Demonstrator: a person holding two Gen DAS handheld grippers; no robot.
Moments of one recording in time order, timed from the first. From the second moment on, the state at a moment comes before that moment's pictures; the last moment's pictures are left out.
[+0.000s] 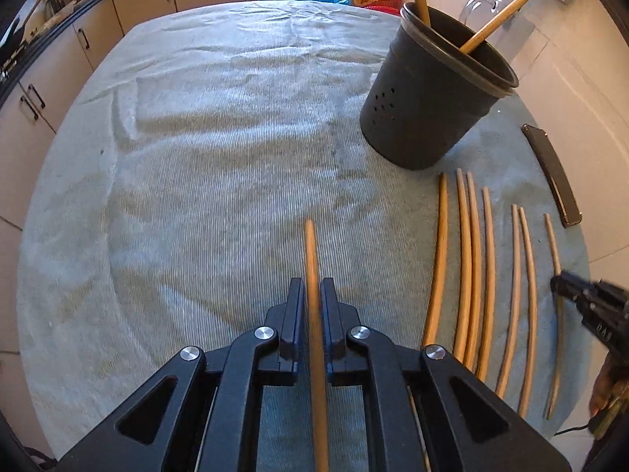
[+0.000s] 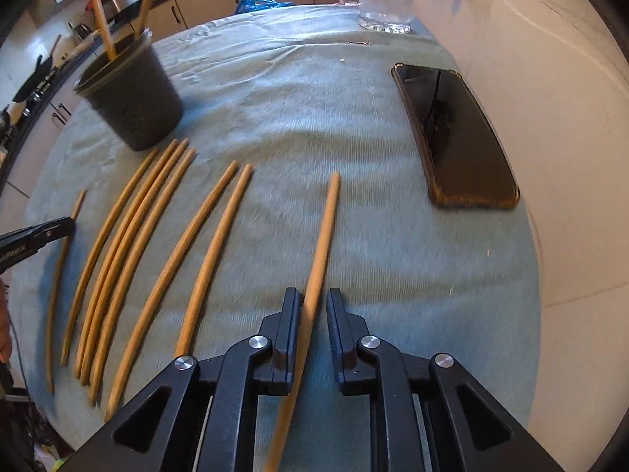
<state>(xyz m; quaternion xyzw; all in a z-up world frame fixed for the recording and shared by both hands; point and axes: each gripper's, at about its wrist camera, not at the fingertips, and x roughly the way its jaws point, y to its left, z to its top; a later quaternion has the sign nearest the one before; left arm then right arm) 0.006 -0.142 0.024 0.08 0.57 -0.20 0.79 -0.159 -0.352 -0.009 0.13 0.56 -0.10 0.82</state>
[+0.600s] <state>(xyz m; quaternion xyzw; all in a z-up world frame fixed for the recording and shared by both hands) -0.026 -0.120 0.067 0.06 0.49 -0.22 0.84 -0.134 -0.352 0.023 0.14 0.48 -0.10 0.86</state>
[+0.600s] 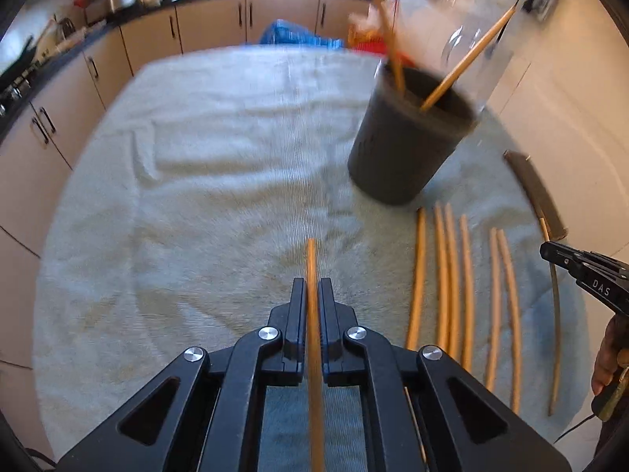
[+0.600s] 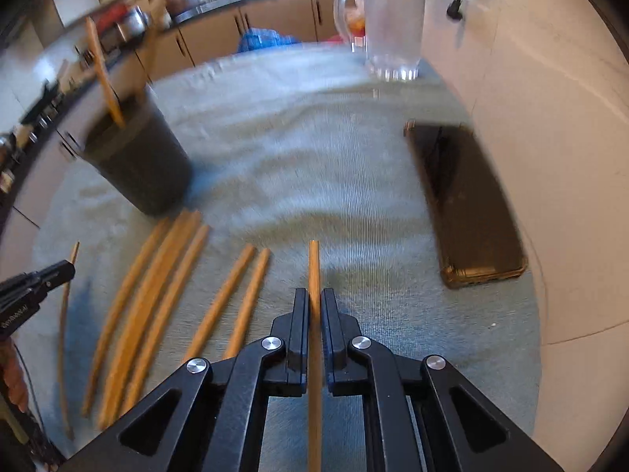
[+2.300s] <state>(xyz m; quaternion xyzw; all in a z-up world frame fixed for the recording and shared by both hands) -0.126 -0.080 0.269 0.03 0.23 -0.28 0.93 -0.241 -0.289 0.217 0.09 0.23 -0.05 0.97</state>
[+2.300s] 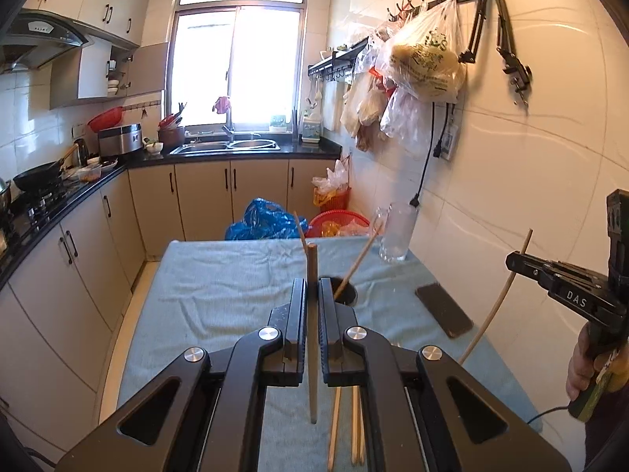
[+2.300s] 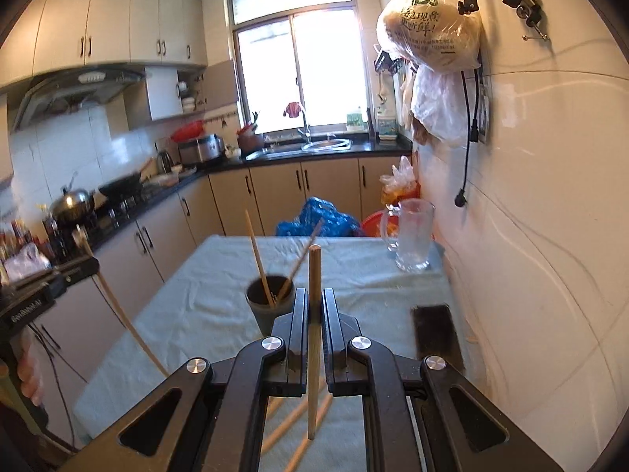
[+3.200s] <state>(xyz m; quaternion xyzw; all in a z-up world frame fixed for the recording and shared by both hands) 0.055 -0.181 0.252 -0.01 0.28 -0.25 0.93 -0.069 -0.317 0.211 0.19 0.18 -0.05 0.96</state>
